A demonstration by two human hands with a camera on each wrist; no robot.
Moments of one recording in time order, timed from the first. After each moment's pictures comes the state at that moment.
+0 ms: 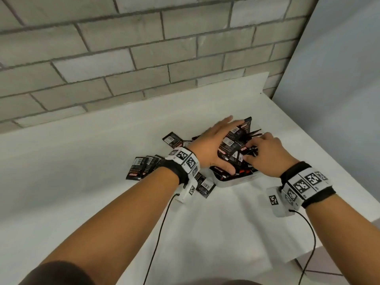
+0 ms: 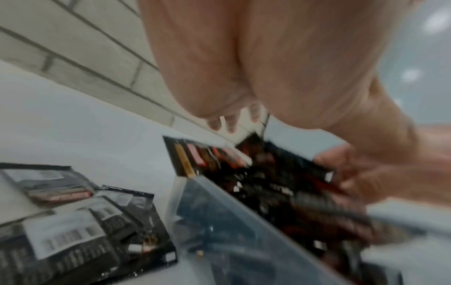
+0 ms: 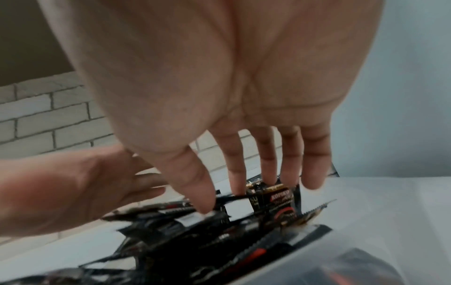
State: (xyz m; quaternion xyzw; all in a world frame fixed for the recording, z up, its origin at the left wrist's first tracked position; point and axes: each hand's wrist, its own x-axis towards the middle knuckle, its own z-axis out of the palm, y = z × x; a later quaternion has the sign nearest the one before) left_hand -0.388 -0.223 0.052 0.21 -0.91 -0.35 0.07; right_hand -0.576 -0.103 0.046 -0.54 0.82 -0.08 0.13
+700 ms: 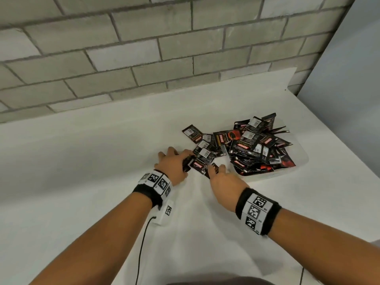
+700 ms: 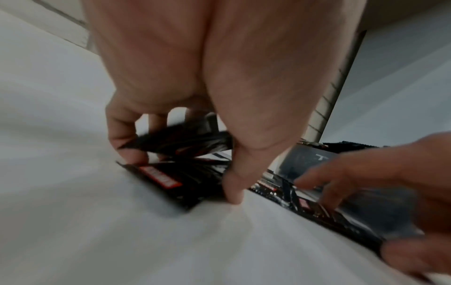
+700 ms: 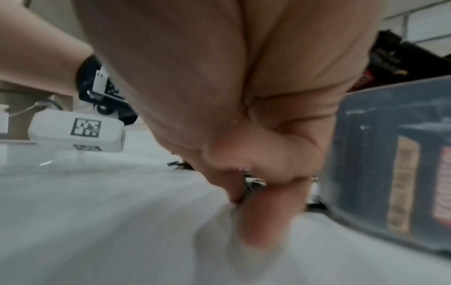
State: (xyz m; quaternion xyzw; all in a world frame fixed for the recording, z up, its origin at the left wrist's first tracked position) left_hand -0.247 -0.216 -0.012 0.53 -0.82 -0.20 -0.08; right_hand -0.406 -0.103 0.007 -0.73 0.67 0.16 0.07
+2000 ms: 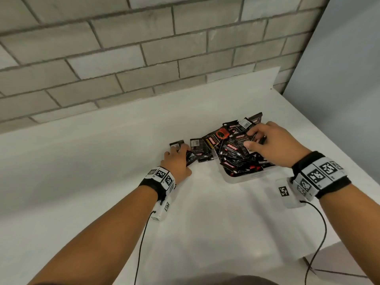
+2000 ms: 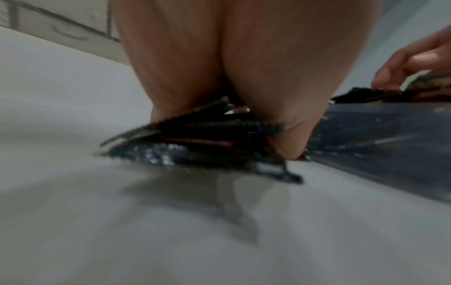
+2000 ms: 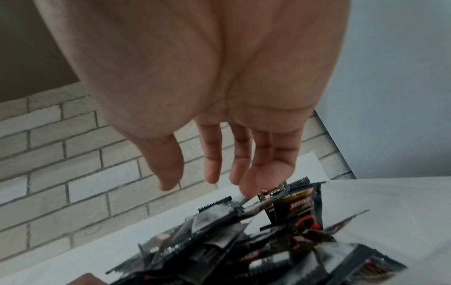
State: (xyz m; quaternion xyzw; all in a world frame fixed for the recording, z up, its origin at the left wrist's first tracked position) left_hand -0.289 -0.234 -0.023 0.51 -0.83 -0.23 -0.04; right_hand -0.568 -0.113 0.063 -0.59 0.76 -0.21 0.18
